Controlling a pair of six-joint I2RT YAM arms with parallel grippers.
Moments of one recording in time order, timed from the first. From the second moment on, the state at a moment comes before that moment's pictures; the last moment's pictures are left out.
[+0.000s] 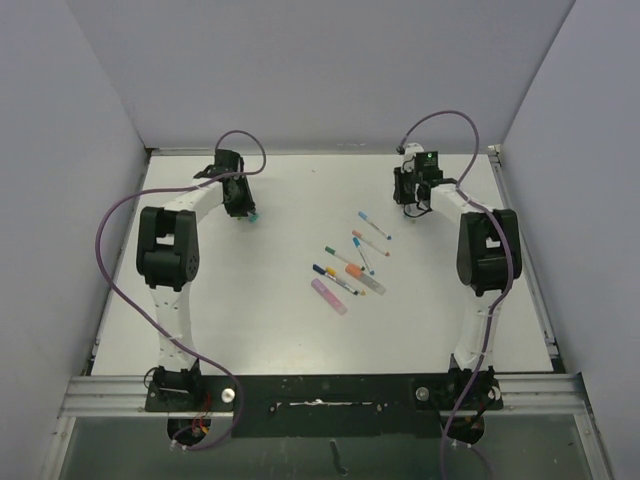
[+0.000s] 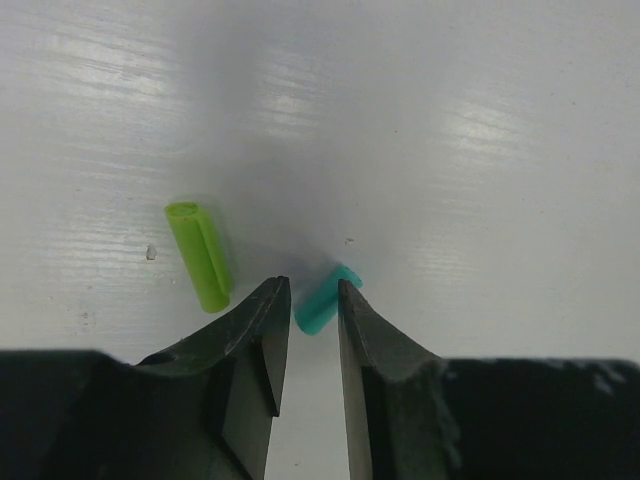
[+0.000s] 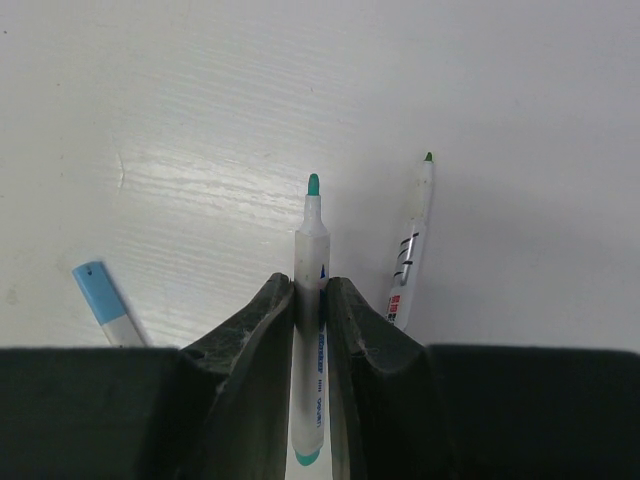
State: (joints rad) left arm -0.16 2.18 1.66 -0.49 0.03 -0.43; right arm 0.13 2.09 1.52 -0.19 -0.12 -0.07
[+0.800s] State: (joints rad) left arm -0.16 1.67 1.34 -0.22 0.07 -0.49; right arm 0.15 2.18 1.59 -0.20 -0.07 -0.09
